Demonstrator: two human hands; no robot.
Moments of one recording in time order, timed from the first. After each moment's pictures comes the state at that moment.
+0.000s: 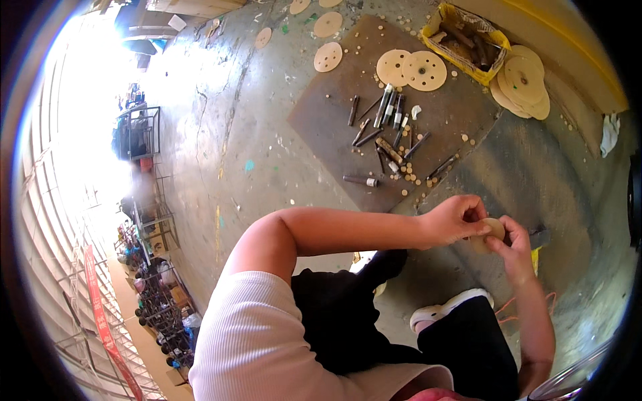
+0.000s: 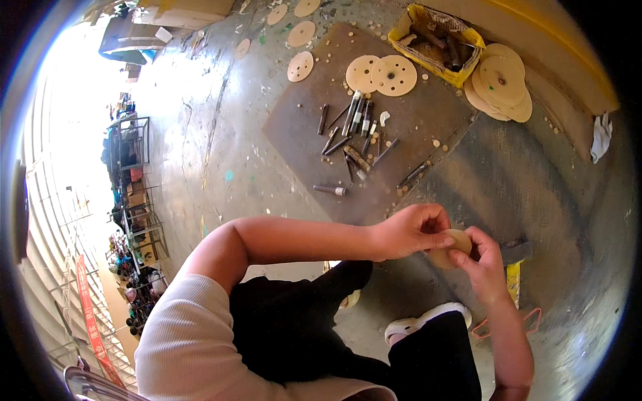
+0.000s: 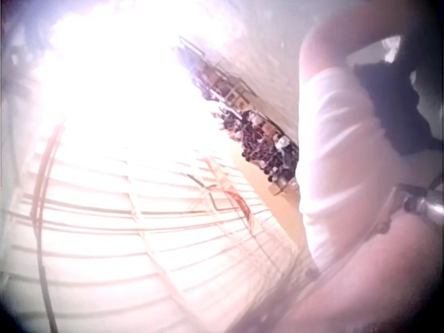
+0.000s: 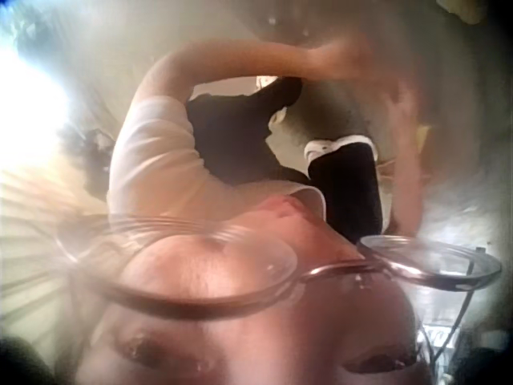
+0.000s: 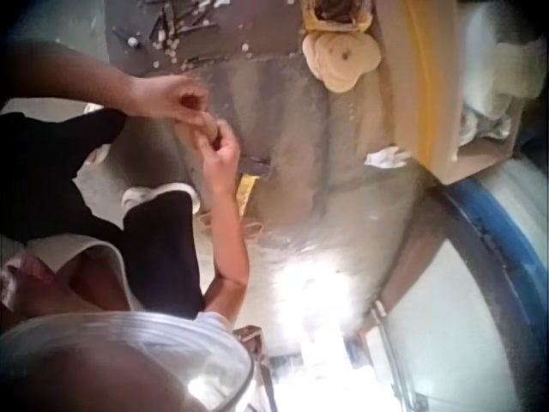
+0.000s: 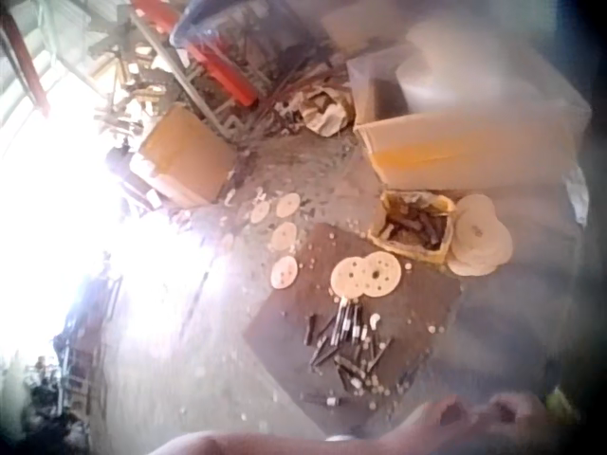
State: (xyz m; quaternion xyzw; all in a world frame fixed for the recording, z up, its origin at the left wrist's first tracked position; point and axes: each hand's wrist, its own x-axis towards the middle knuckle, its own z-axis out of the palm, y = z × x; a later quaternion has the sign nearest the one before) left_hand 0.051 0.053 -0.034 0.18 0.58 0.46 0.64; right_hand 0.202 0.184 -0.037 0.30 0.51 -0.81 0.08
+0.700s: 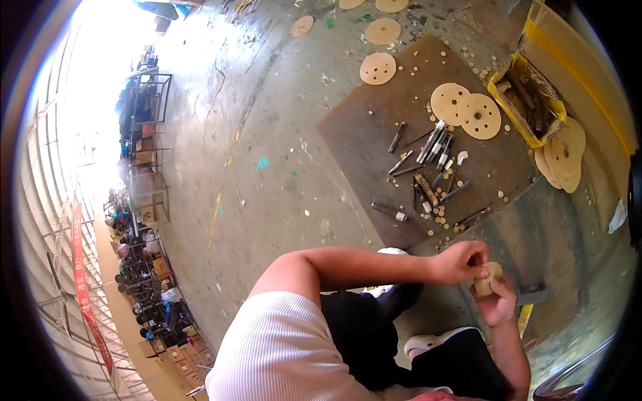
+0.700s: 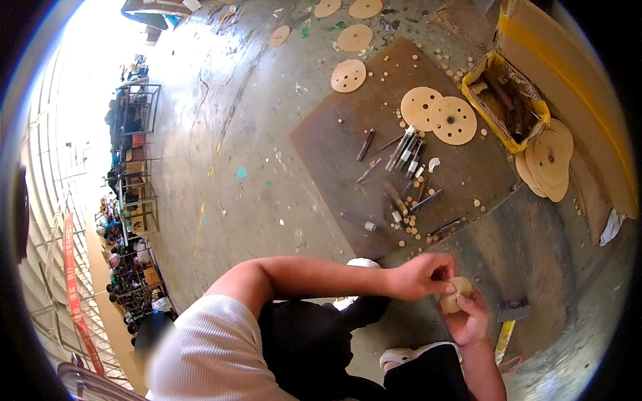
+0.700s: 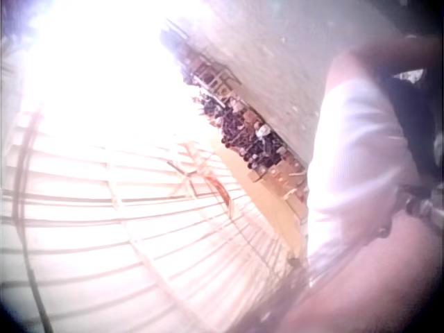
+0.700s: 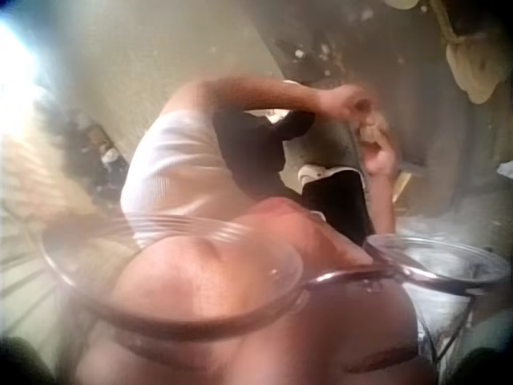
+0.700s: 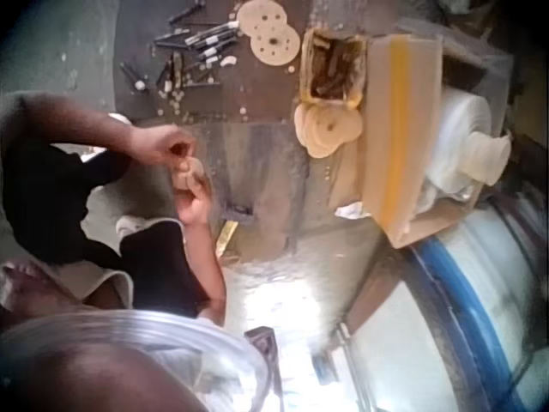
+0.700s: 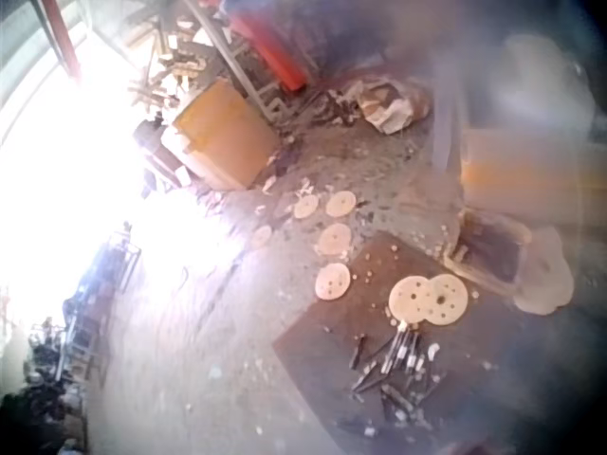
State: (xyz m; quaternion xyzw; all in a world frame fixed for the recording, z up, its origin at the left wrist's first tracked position) left_hand 0.013 0.011 -0.067 0.22 0.57 0.54 0.57; right_hand 0.162 0.138 -0.057 0.39 0.11 -0.91 0.07
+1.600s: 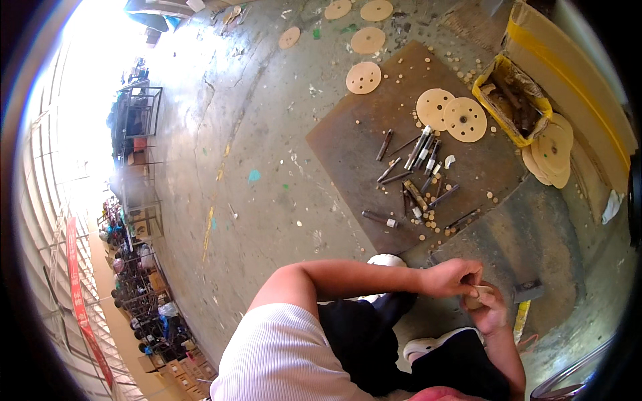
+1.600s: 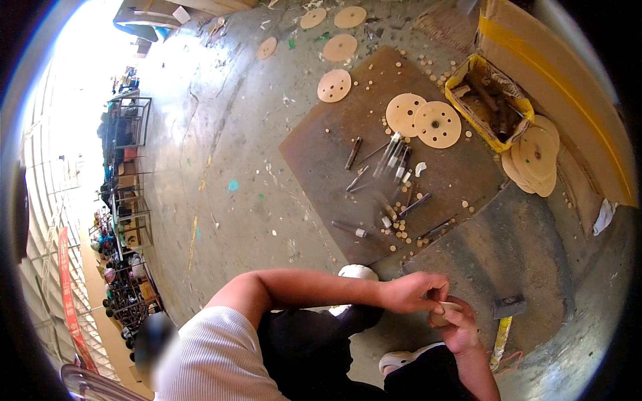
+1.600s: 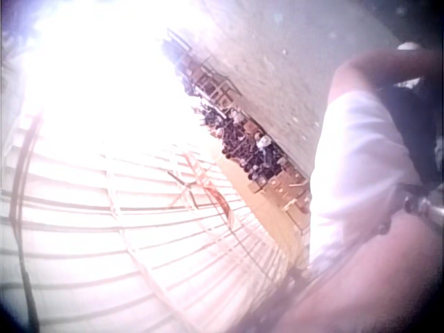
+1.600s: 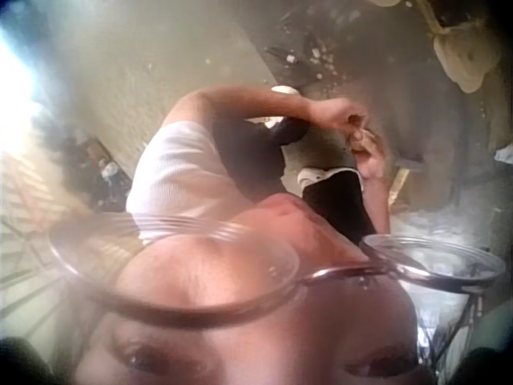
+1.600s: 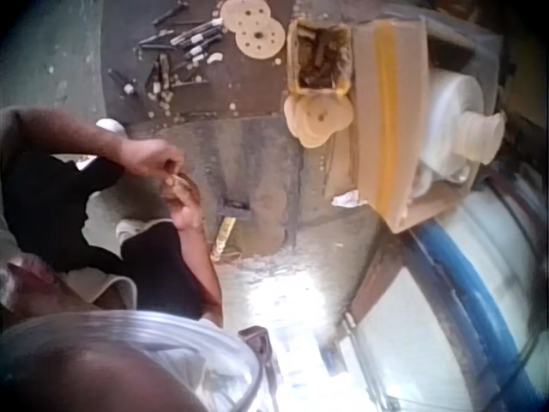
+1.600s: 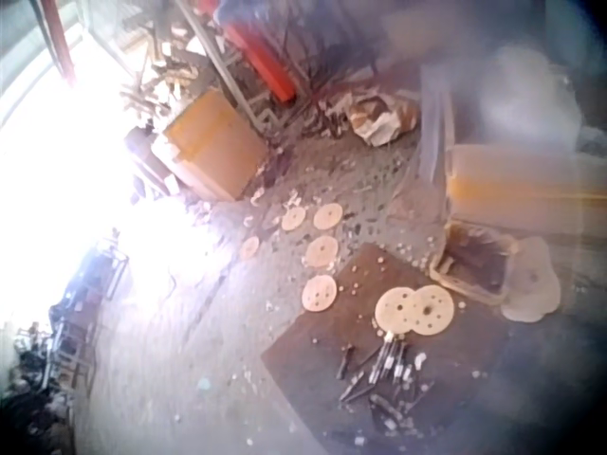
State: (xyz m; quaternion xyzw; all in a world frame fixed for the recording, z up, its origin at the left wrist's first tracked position) left_hand 0.028 0.010 -0.065 0.32 0.52 0.52 0.60; right_hand 0.183 0.136 -0.051 0.34 0.17 -0.92 0.12
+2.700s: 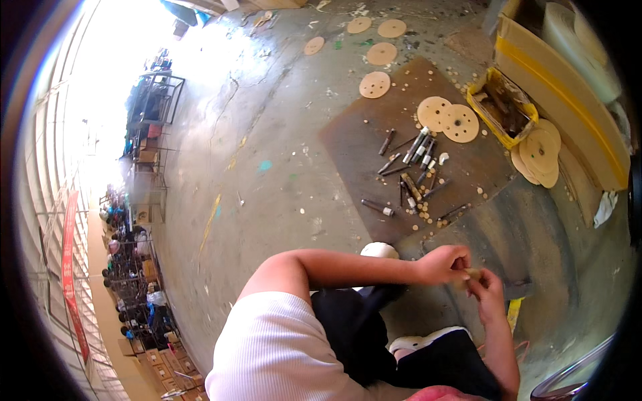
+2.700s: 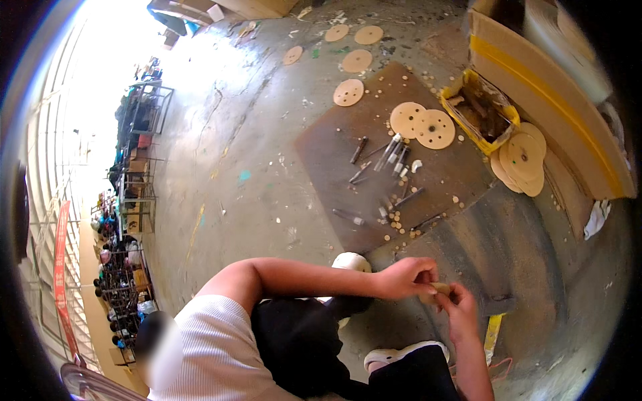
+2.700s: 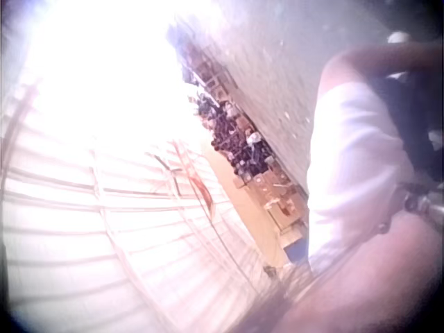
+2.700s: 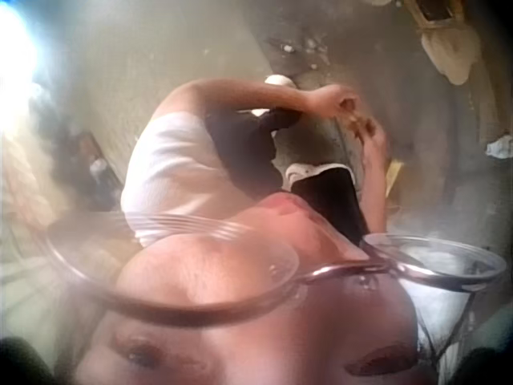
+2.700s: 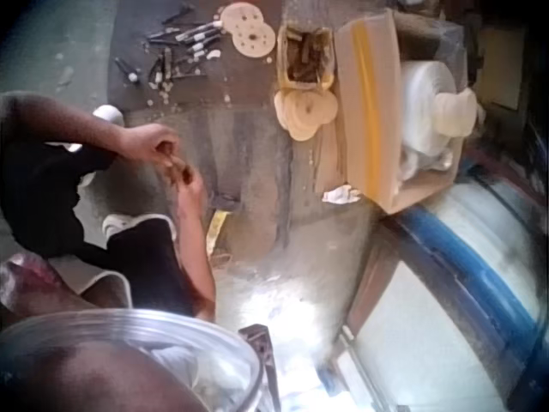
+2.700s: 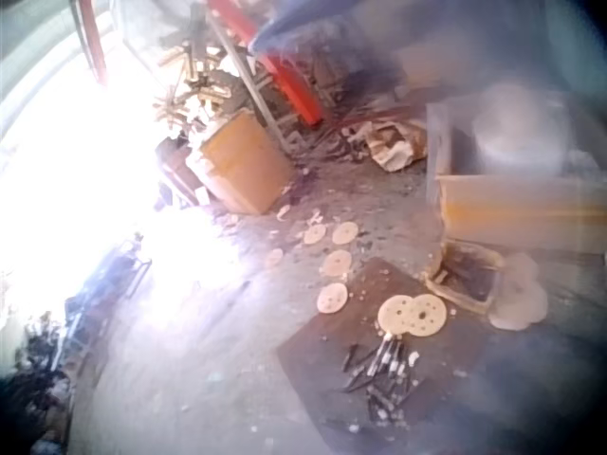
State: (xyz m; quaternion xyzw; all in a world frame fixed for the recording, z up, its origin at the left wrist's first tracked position) left_hand 0.063 0.012 -0.047 0.28 0.65 0.48 0.52; right_hand 0.207 0.151 -0.058 0.37 0.43 -0.81 0.11
